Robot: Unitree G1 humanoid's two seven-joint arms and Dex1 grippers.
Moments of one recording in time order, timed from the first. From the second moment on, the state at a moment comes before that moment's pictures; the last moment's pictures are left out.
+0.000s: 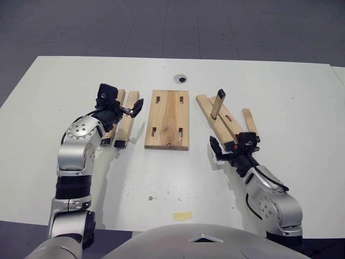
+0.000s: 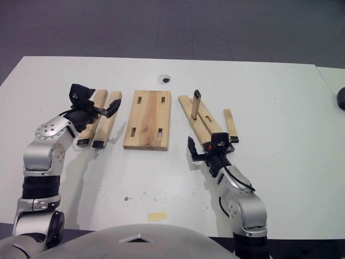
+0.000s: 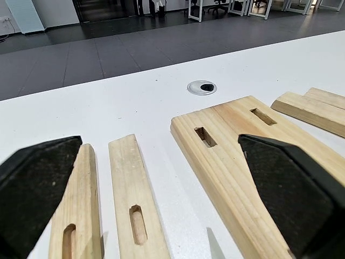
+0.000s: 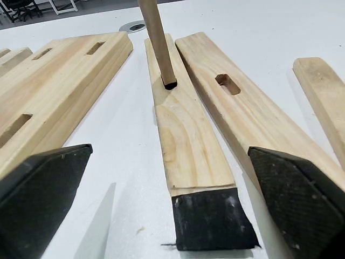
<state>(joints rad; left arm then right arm) -0.26 0.40 0.09 -0.09 -0.25 0.52 -0.40 0.23 -0.20 0.02 -0.52 0.34 0.69 0.10</state>
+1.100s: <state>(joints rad) -0.26 0.34 0.06 -0.08 -0.23 0.48 -0.38 0.07 -0.28 0.12 -0.40 0.18 0.79 0.17</state>
